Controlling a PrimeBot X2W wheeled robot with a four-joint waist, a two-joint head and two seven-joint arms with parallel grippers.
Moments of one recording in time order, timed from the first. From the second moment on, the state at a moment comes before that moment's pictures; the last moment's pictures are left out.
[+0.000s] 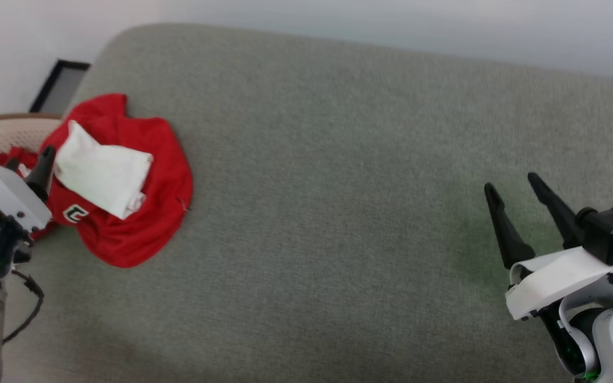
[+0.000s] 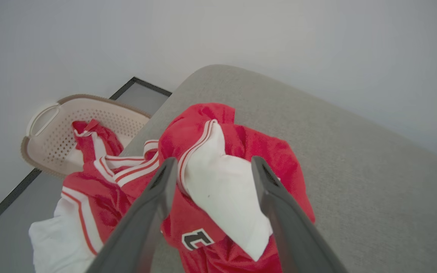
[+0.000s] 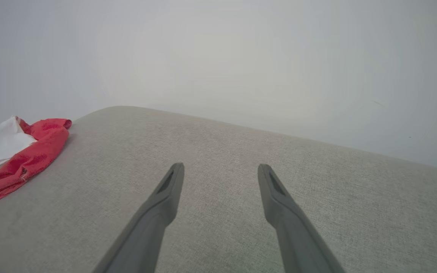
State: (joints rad) left arm -0.67 0.53 -0.04 0.66 -0.74 -0.09 0.26; right arm -0.25 -0.20 0.12 0.03 0.26 0.13 0.04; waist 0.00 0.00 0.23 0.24
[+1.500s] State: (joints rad) left arm -1.09 0.61 -0.31 1.08 -0.58 -0.12 0.21; right arm -0.21 -0.15 0.07 0.04 0.27 0.13 0.02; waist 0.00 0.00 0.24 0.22
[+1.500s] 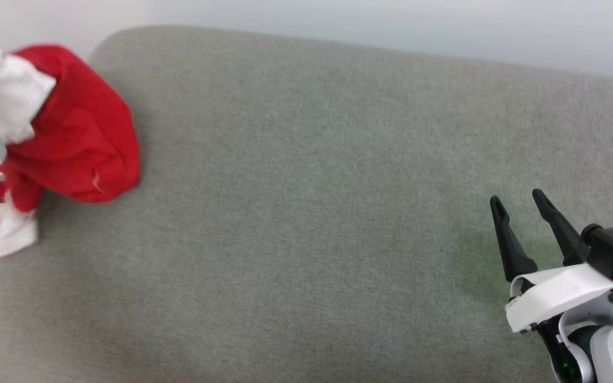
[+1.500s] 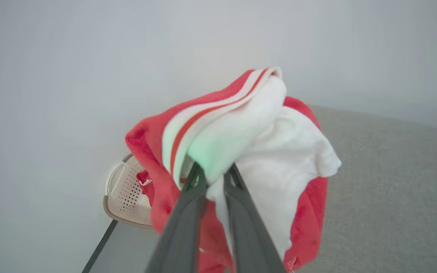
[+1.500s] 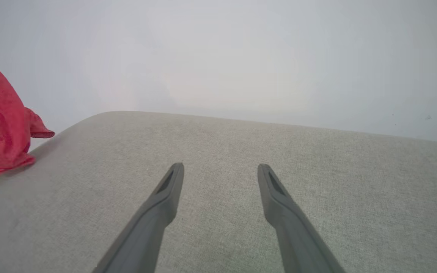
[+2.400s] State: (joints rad) left arm -1.10 0.72 -0.42 0.43 -0.60 -0.10 0.47; right arm -0.14 -0.11 -0.03 0.07 0.28 0.13 -0.05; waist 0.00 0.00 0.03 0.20
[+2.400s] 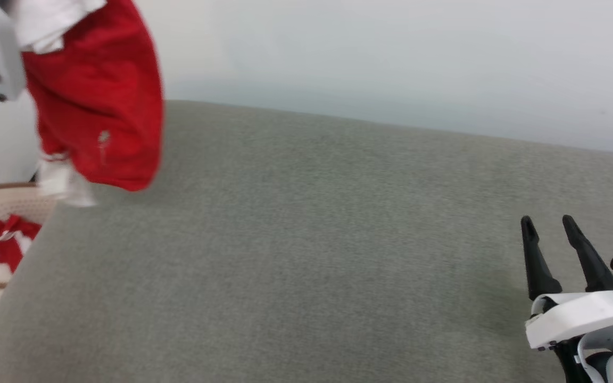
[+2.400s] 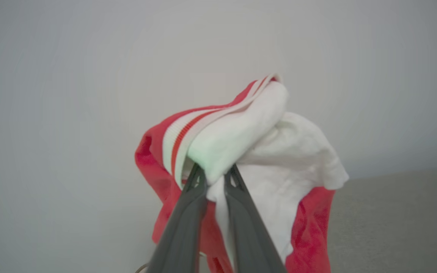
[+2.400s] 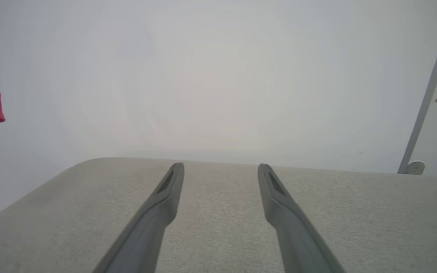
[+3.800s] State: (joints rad) left arm -0.62 0.42 -0.76 0.26 -0.70 0.05 0.67; right arm -0.13 -0.06 -0.13 0.15 0.22 0.13 -0.09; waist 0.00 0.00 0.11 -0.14
